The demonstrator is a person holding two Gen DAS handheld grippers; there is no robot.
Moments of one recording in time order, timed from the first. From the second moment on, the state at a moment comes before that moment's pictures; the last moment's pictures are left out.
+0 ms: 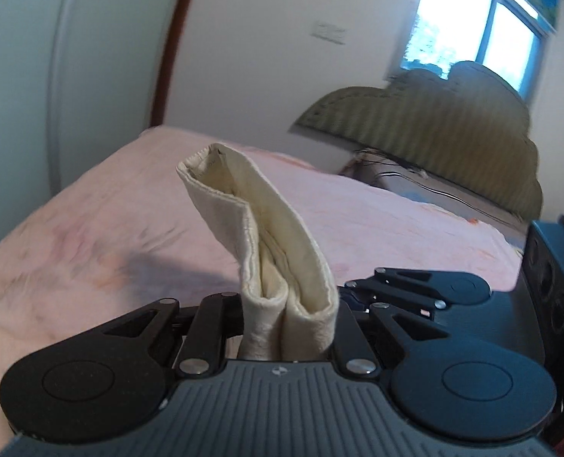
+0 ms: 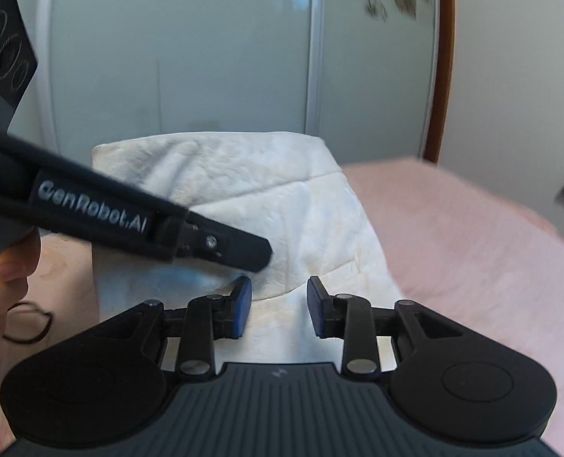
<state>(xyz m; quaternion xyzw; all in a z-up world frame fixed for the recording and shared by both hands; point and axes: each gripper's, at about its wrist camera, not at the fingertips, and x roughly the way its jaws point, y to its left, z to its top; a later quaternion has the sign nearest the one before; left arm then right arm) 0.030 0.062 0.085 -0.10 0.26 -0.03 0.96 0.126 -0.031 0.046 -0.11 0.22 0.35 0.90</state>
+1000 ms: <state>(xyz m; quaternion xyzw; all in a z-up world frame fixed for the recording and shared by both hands) 0.028 -0.249 0.008 0.04 0.30 -0.24 0.92 0.006 -0.321 0.024 -0.03 0.26 0.19 0.95</state>
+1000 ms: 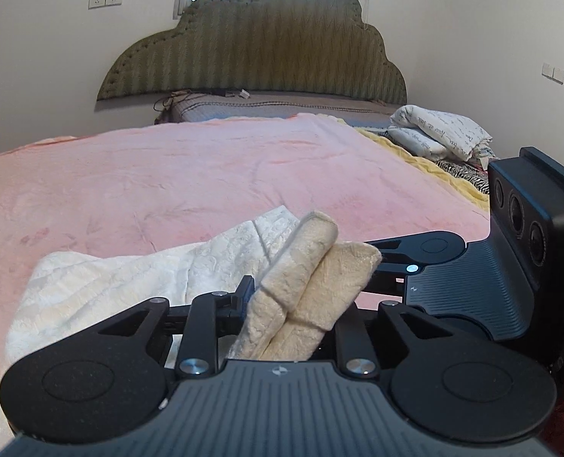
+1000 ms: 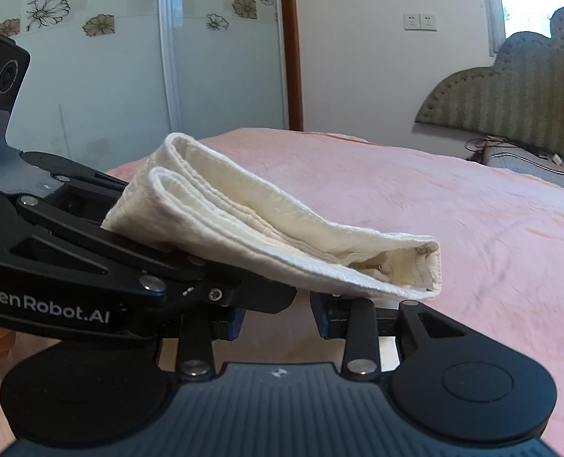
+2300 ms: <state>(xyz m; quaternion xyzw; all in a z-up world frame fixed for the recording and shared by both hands) 0.015 -0.104 -0.017 0.07 0.35 -0.19 0.91 -0.022 -0.266 0.026 -0.08 0.35 0.02 0.93</state>
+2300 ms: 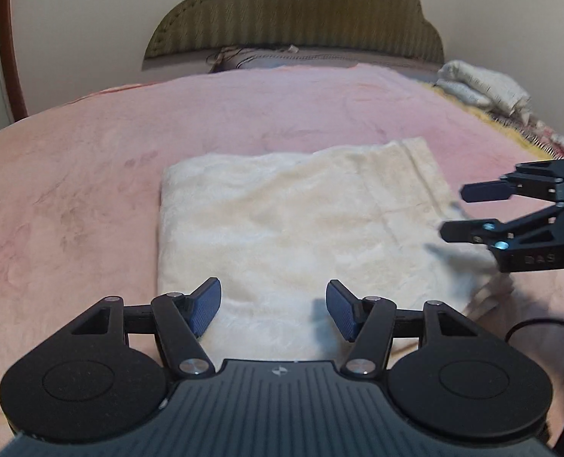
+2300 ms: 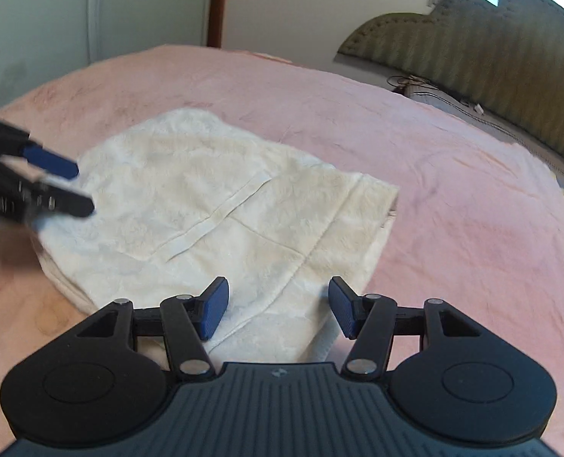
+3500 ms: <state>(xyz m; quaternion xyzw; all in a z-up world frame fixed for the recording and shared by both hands) -0.021 -0.063 -0.042 0.09 0.37 -0.09 0.92 -0.023 -0.188 0.013 -0.04 0.31 0.05 0.95</state>
